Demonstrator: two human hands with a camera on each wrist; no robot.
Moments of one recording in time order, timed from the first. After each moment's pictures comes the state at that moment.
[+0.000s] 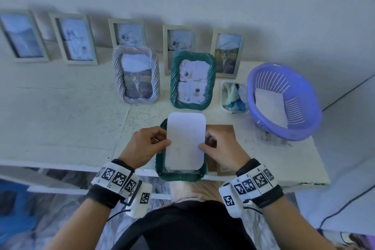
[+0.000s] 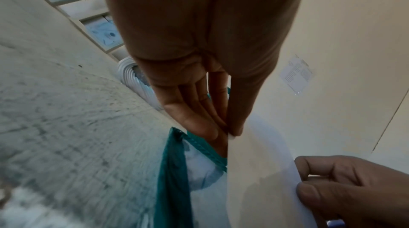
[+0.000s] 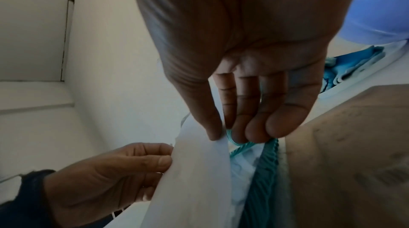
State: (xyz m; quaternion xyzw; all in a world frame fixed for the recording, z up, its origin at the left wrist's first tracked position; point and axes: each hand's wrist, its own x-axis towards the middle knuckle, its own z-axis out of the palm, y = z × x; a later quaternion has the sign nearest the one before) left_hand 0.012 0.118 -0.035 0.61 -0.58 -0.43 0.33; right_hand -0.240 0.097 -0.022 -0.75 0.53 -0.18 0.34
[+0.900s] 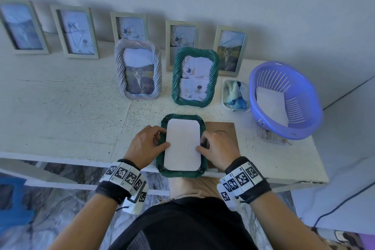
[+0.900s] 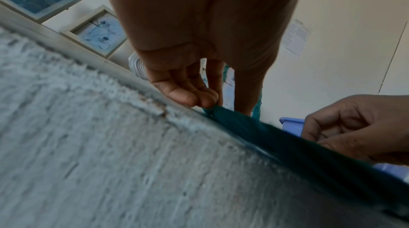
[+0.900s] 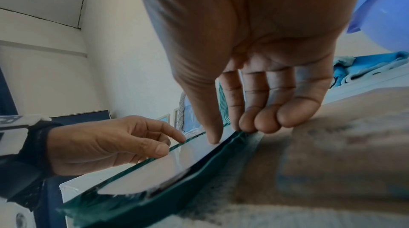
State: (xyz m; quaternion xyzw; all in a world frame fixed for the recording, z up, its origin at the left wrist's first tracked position) left_hand 0.016 0.124 -0.070 0.65 -0.66 -0.26 0.26; right_hand -0.223 0.100 -0.035 -0.79 0.57 -0.06 0.23
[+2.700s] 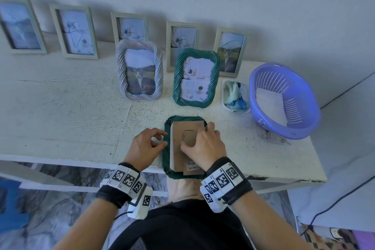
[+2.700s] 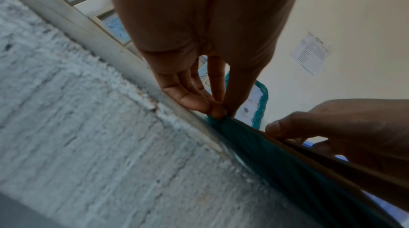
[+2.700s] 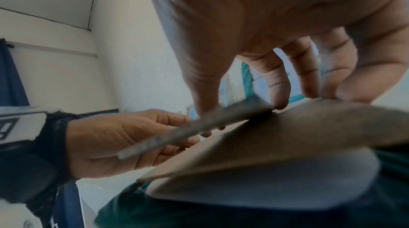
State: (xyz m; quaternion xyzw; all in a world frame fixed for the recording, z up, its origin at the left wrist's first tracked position) left_hand 0.019 0.132 -0.069 0.64 -0.61 -0.34 0.33; right_hand -0.168 0.114 -0.023 -0.71 0.68 -0.04 0.17
